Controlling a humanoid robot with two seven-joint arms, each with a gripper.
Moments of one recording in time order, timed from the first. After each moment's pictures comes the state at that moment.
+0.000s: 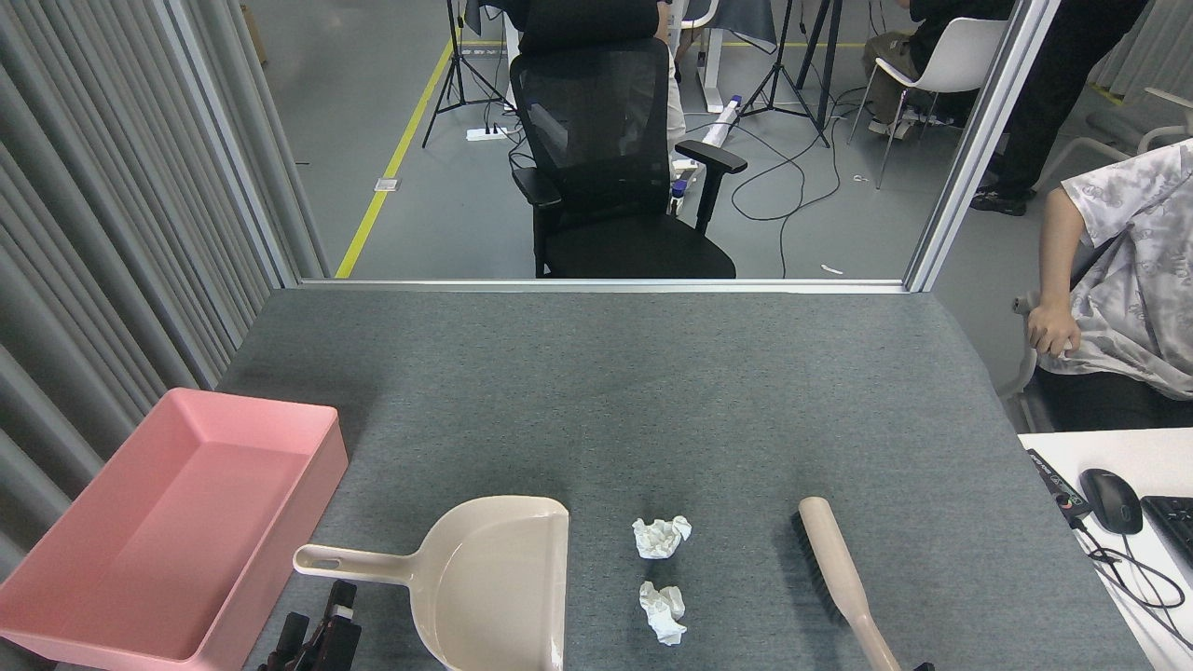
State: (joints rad) left arm 0.23 0.01 0.11 -1.51 -0.70 -0.30 0.12; right arm 0.49 0.04 -0.29 -1.79 1.17 -0.30 -0.11
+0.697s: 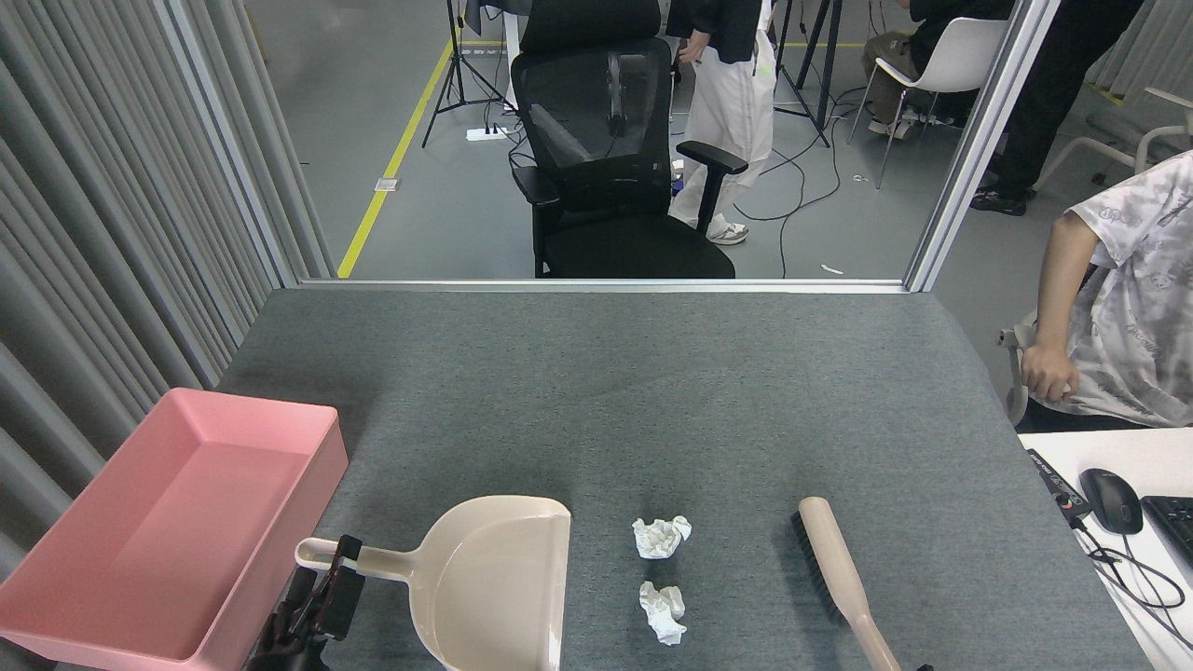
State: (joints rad) left arm 0.05 0.05 0.11 -1.33 -0.69 -0.33 0.11; right arm 0.50 0.04 -0.27 -1.79 1.17 -0.26 -0.11
